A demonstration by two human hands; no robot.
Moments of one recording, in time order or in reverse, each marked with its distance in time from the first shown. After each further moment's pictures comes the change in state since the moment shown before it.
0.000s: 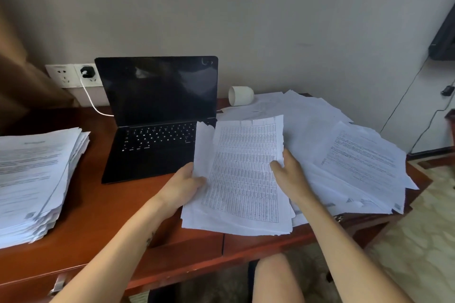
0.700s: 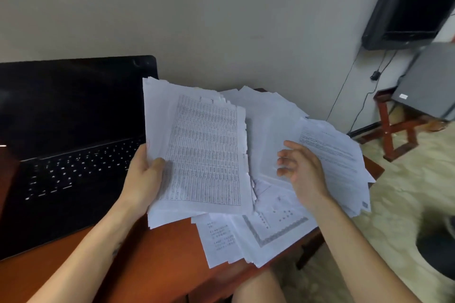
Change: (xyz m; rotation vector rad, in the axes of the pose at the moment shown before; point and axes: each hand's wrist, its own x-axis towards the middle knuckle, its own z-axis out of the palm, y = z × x) left_hand 0.103 0.035 0.014 -0.165 0.227 0.238; right_hand 0.026 0.003 -0.084 0.655 0.443 0.193
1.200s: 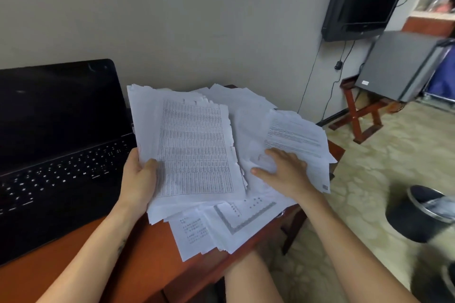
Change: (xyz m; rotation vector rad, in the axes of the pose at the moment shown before) left_hand -0.008 0.001 0.050 -0.044 -0.018 -0.031; right_hand 0.013 0.022 -0.076 -1.518 -0.099 -0.212
